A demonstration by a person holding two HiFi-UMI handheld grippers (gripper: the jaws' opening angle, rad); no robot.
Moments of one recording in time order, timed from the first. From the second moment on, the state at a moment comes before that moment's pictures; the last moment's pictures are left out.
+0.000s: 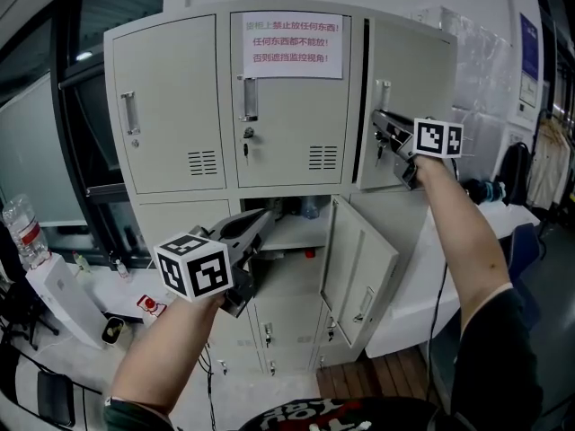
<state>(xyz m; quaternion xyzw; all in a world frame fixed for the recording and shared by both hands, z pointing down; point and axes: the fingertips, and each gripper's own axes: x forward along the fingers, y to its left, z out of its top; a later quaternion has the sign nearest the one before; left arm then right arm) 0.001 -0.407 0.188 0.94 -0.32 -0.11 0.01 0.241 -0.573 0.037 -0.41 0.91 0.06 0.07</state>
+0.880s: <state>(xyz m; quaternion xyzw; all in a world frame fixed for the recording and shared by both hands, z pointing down) -0.020 -0.423 0.199 0.94 -0.33 -0.11 0.02 0.238 -0.612 0.036 -0.45 0.89 0.06 0.06</state>
